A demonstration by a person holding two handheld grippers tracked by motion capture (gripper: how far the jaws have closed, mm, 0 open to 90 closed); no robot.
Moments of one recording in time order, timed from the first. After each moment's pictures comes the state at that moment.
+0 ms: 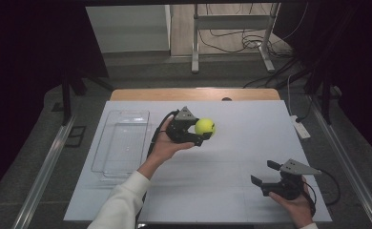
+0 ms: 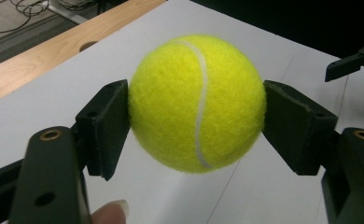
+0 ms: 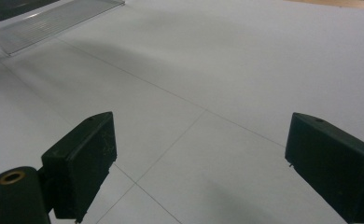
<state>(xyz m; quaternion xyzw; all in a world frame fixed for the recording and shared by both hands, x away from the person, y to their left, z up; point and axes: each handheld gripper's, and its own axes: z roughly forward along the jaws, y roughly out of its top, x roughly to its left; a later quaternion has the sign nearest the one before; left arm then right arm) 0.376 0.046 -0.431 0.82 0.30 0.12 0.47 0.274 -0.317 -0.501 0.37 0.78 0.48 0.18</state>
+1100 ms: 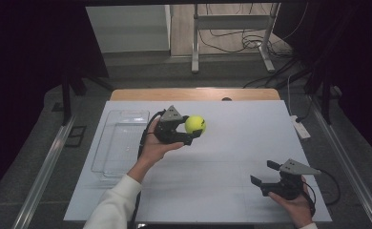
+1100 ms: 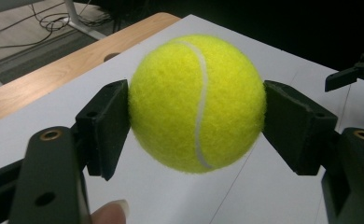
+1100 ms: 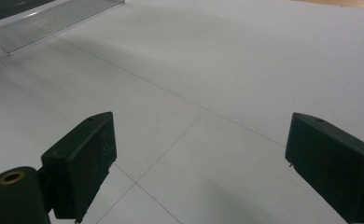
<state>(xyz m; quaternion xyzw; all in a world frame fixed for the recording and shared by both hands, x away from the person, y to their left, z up) 0.362 0.078 -0.423 0.80 0.31 0.14 0.50 0.274 -0.316 -0.501 0.37 0.78 0.48 0.18</state>
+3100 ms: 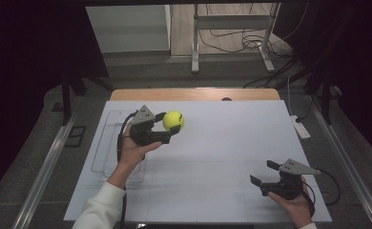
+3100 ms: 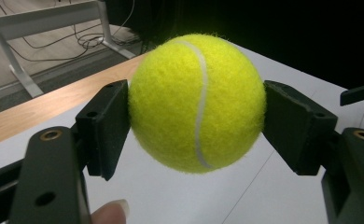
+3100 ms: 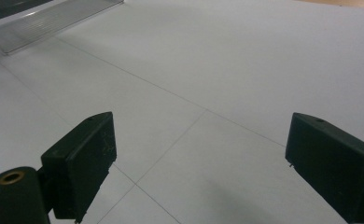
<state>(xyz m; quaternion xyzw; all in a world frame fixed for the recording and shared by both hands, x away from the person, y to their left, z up) 0.341 0.137 -0.414 0.76 0.34 0.18 0.52 0.274 -0.315 -0.502 0.37 0.78 0.48 0.18</state>
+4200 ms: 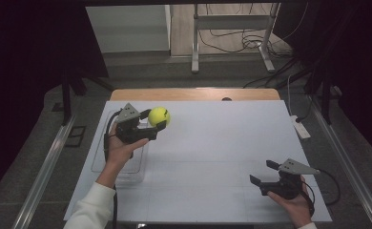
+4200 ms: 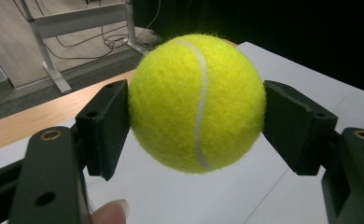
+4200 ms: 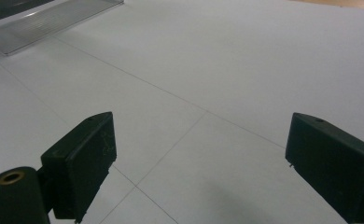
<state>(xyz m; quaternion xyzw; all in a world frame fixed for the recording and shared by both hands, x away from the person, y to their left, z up) 0.340 0.172 -0.411 0.74 0.38 0.21 0.52 0.275 -0.314 -0.501 0.37 0.78 0.48 0.18</state>
